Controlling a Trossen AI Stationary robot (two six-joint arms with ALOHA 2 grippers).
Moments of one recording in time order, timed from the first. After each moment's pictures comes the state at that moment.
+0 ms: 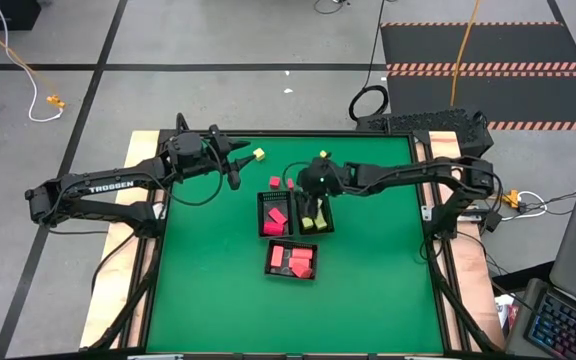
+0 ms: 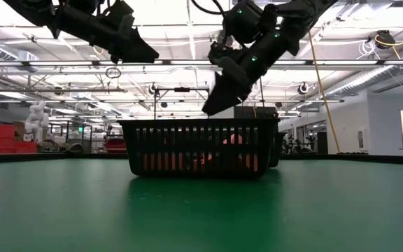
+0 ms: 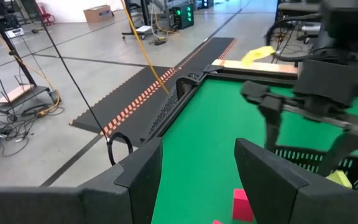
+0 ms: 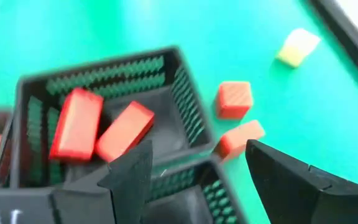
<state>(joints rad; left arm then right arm) 0.43 1.04 0.66 0.16 -0.02 0.11 -0.21 1.67 1.03 -0.07 0.03 0.01</state>
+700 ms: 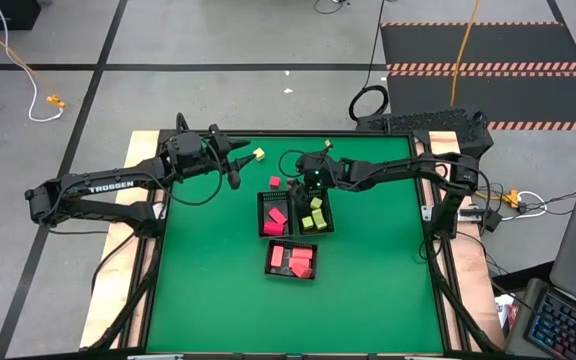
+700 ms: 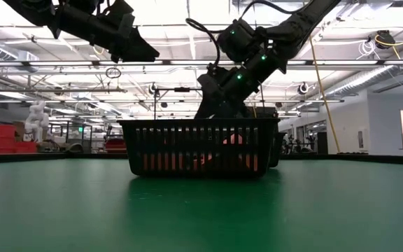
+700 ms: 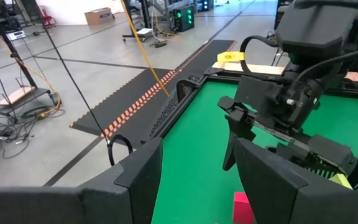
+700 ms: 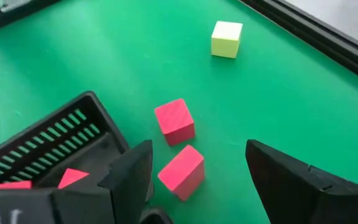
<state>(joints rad) 0.43 1.04 0.66 0.17 -0.02 0.11 -0.27 1.78 1.03 0.09 0.13 0.31</state>
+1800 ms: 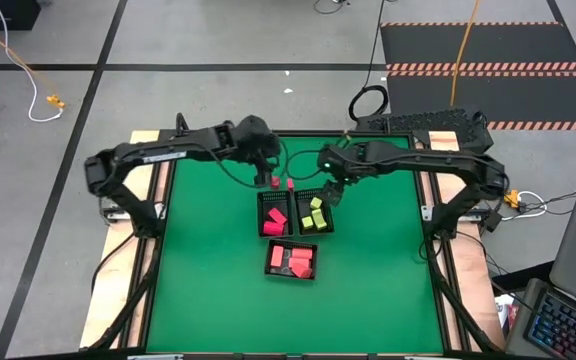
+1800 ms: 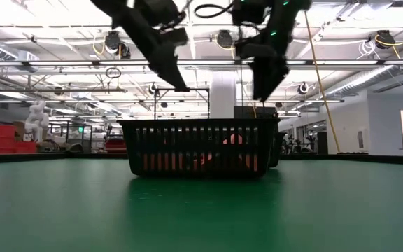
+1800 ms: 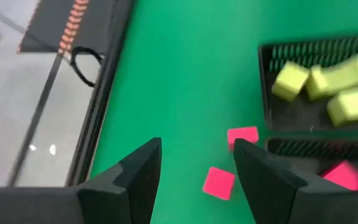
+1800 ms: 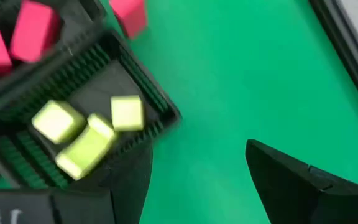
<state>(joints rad) 0.40 1.60 1.29 -0.51 0.02 0.35 -0.25 1.57 1.31 -0.96 0.19 0.26</state>
